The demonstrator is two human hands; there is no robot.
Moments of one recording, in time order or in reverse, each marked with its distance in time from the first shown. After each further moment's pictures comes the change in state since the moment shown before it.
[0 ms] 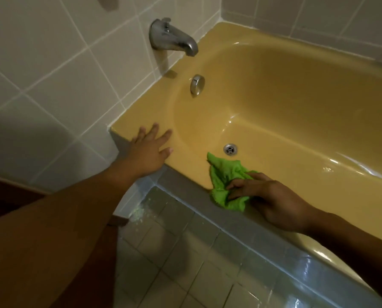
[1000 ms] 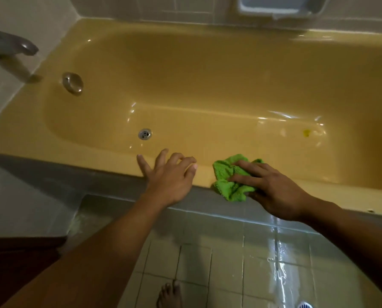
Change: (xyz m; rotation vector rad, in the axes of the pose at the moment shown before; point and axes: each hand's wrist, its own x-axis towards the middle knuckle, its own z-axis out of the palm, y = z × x) left_hand -0.156 0.332 0.131 0.092 -0.012 0.390; right_hand -0.337 0.039 -0.037 -0.297 0.106 0.435
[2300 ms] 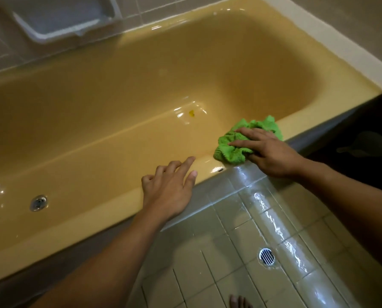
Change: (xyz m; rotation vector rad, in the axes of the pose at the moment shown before) left_hand 0.006 0.287 0.062 0.104 -0.111 0.509; right_hand -0.248 0.172 -0.028 0.124 0.366 0.638
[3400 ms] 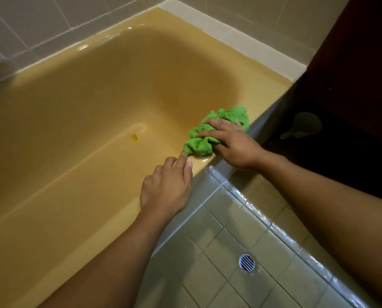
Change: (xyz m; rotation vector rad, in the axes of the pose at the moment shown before) left_hand 0.100 0.157 0.026 0.069 0.091 0.290; right_hand -0.010 0.103 -0.041 0.146 0.224 0.234
